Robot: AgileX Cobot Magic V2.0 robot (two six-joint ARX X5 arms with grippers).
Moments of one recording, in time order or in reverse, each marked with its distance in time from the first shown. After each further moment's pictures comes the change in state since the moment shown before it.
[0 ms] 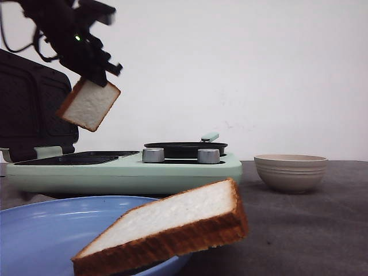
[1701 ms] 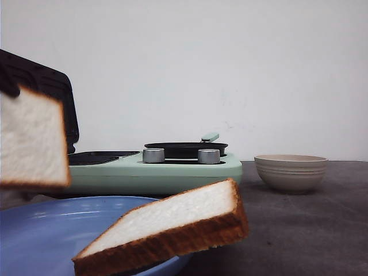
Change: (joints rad) left arm -0.002 -0.933 -0.618 -0.613 0.439 -0.824; right arm 0.000 0.000 0.000 0.002 -0.005 0.027
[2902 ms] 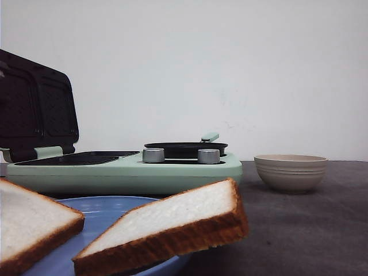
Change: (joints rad) left arm 0.005 0.396 -0.002 -0.304 0.136 0.004; right arm 0.000 0.000 0.000 0.013 0.000 0.000
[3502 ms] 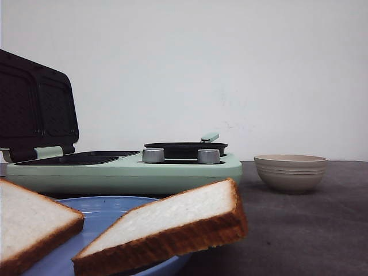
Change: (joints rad) left arm 0.110 -0.171 0.000 -0.097 0.000 0.011; right arm 0.000 0.000 0.000 0.008 0.000 0.000
